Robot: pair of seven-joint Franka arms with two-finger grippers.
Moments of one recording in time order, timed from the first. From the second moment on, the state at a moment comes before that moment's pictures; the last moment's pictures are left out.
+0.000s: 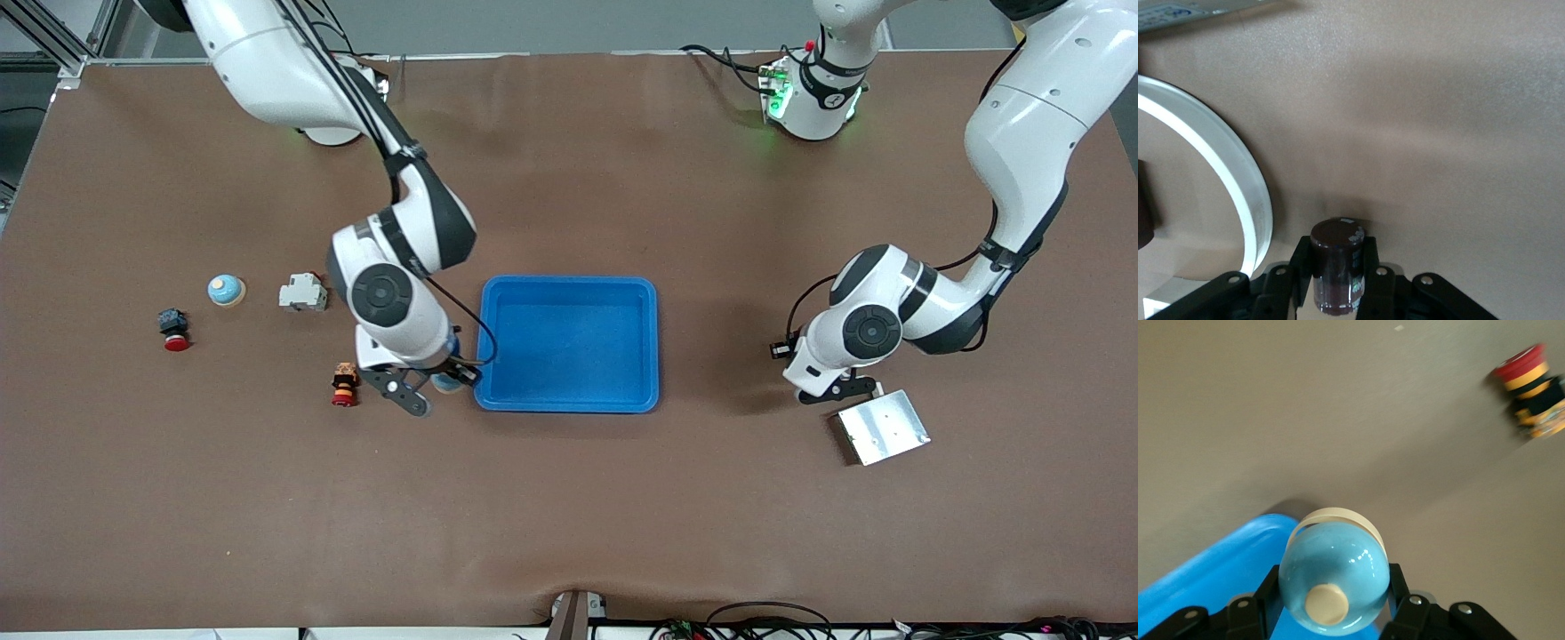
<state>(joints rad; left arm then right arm) 0.50 0.75 -0.79 -1.88 0.65 2.07 -0.82 0.47 0.55 -0.01 -1.65 0.03 2.17 1.01</state>
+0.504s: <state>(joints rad) 0.50 0.75 -0.79 -1.87 0.65 2.07 -0.82 0.35 0.36 -0.01 -1.96 0.03 2.29 0.76</state>
